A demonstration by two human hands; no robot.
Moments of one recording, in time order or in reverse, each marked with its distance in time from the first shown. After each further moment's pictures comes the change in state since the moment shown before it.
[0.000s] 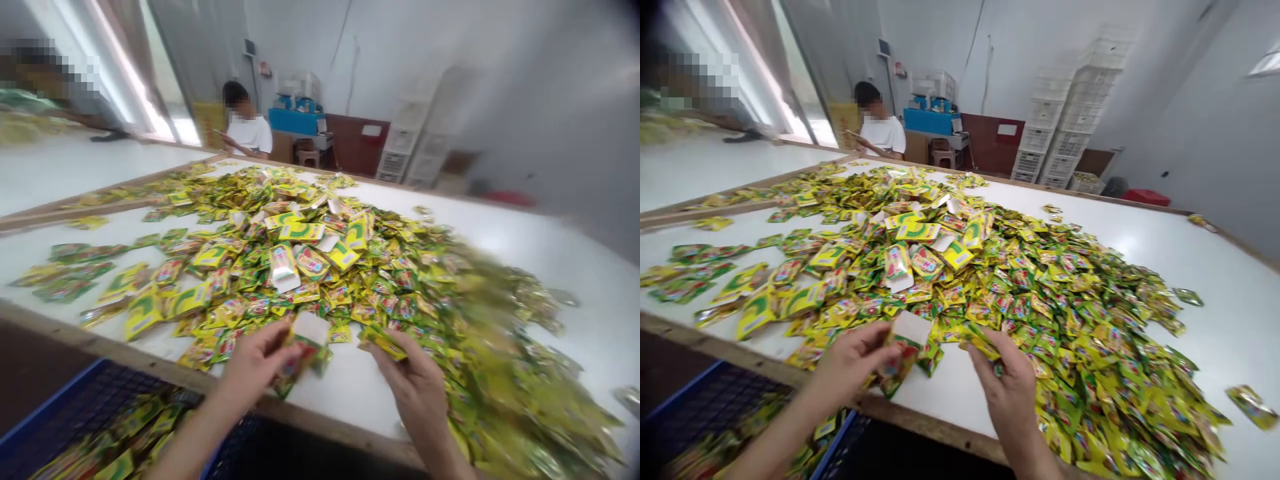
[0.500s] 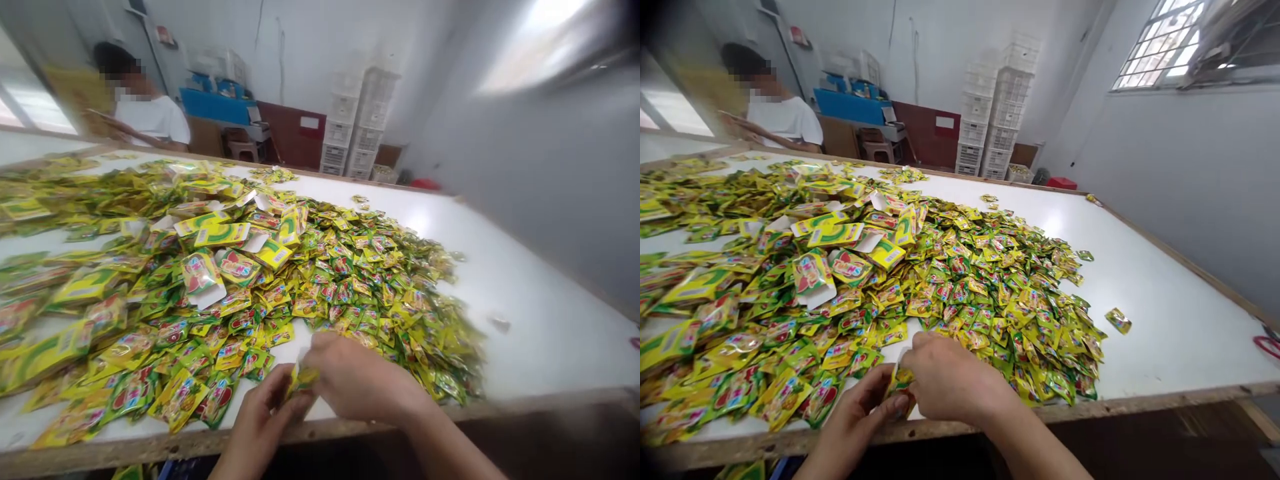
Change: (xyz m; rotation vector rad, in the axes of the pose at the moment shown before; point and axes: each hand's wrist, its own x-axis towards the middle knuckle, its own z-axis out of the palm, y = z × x) left_hand -0.029 -0.011 0.117 -0.234 -0.408 -0.015; right_hand 0.029 -0.042 -0.051 -0.449 -0.733 -0.268
